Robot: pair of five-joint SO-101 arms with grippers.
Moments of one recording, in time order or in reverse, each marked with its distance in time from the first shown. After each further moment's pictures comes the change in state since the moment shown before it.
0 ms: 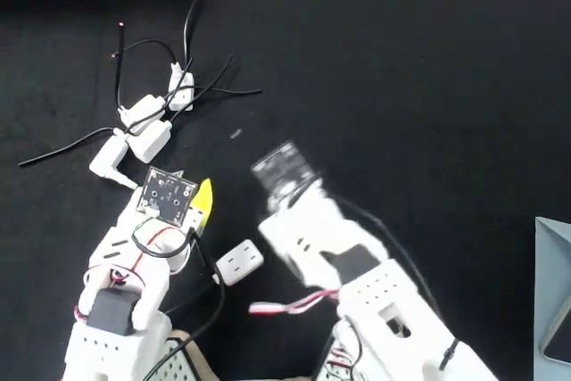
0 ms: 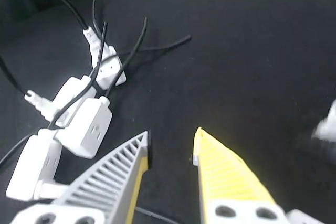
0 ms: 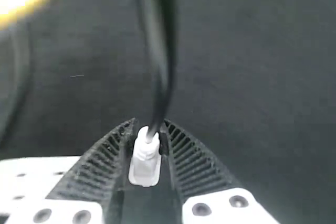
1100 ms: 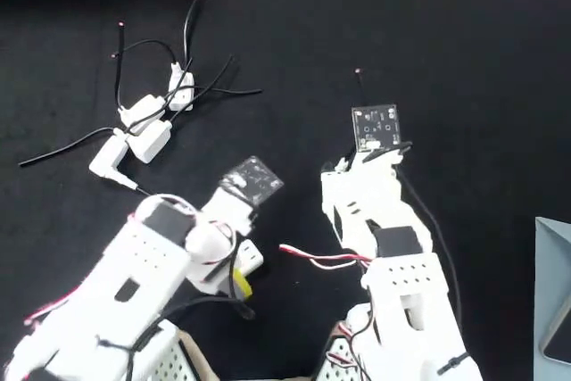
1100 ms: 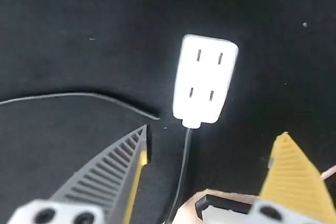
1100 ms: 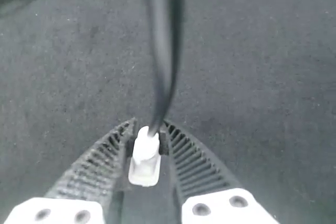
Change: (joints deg) left arm 16.4 59.7 -33.0 26.4 -3.9; right arm 19.1 0.0 -4.9 2.5 -6.8
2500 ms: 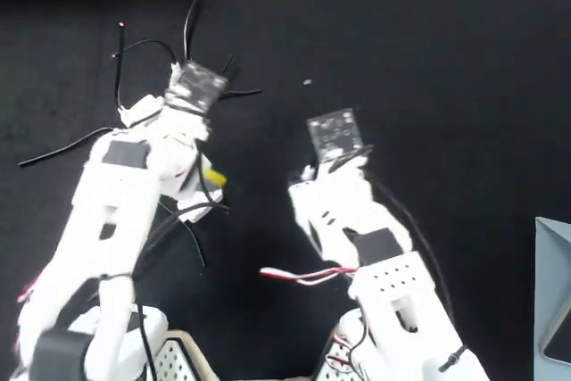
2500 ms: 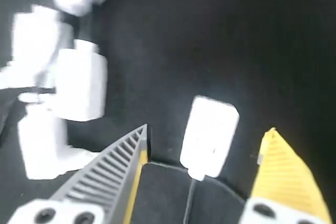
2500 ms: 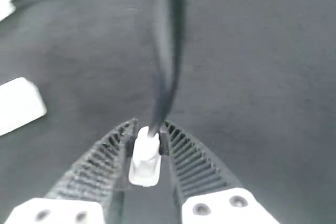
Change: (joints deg) left arm -22.0 17.2 -18.5 -17.2 -4.9; right arm -12.4 0.0 0.0 -0.2 1.4
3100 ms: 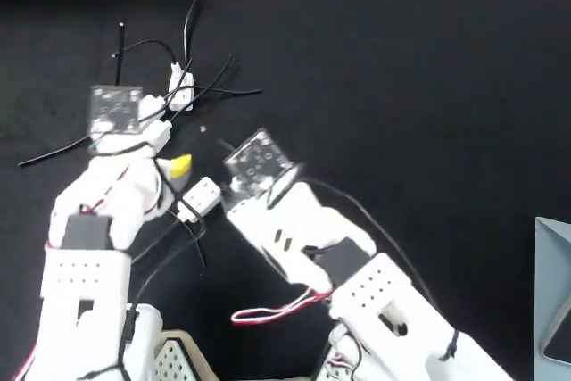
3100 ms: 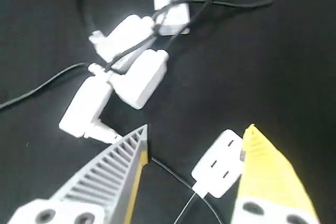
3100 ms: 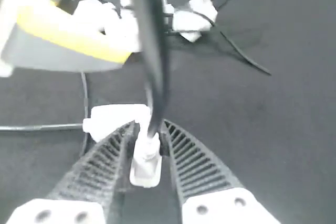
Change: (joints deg) left arm -8.2 -31.8 20.3 -6.8 18.6; right arm -20.3 2.5 -4.8 -7.4 7.5
